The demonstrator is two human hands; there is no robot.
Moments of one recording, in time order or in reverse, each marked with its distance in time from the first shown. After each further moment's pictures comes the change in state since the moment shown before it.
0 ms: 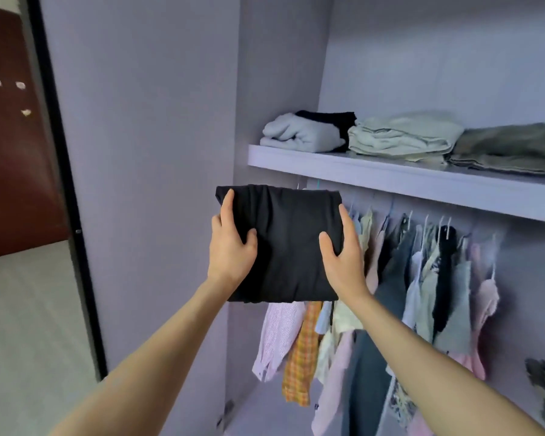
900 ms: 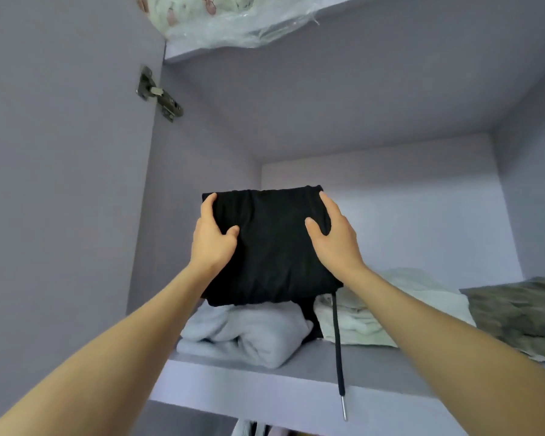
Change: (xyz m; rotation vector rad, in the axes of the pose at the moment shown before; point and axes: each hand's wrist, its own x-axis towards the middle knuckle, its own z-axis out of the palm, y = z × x) left_hand 0.430 0.082 0.154 -0.310 -0.021 0.377; right_hand 0.422 -0.020 -0.022 -0.256 0.278 -0.270
